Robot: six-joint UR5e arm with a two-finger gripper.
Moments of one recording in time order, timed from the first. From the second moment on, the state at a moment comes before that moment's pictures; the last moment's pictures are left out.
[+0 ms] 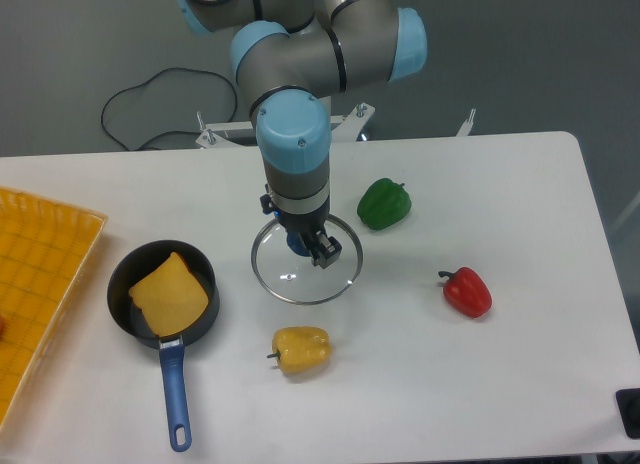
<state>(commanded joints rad) 2.37 -1.82 -1.64 -1.28 1.57 1.23</state>
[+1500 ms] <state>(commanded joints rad) 2.12 -1.81 -1.63 -1.36 1.58 0.78</state>
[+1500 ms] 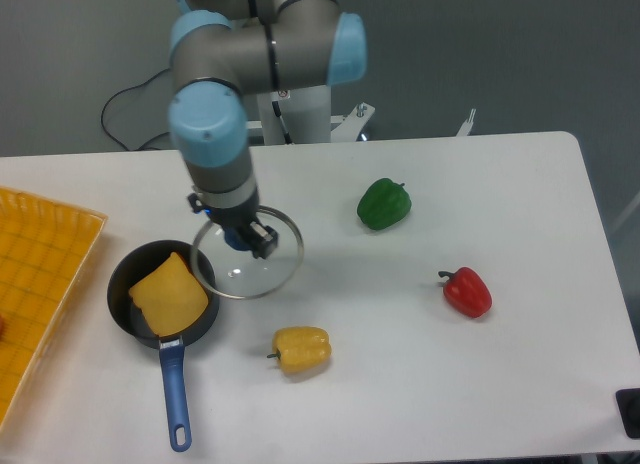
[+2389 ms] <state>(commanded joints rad) 2.02 -1.92 -1.56 -1.40 1.60 0.69</state>
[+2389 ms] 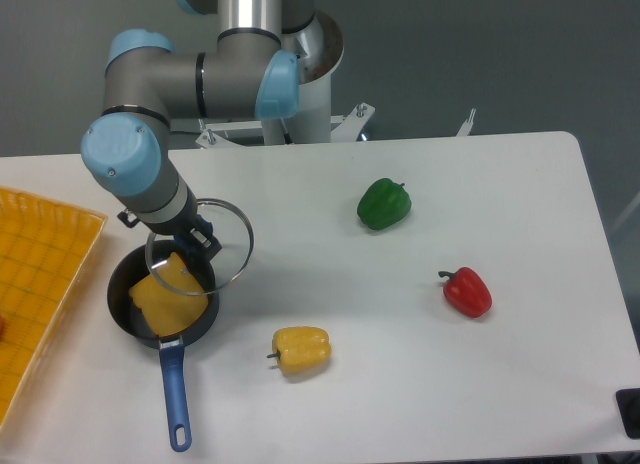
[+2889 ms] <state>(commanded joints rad) 1.99 -1.95 -1.55 -1.37 1.57 0.64</state>
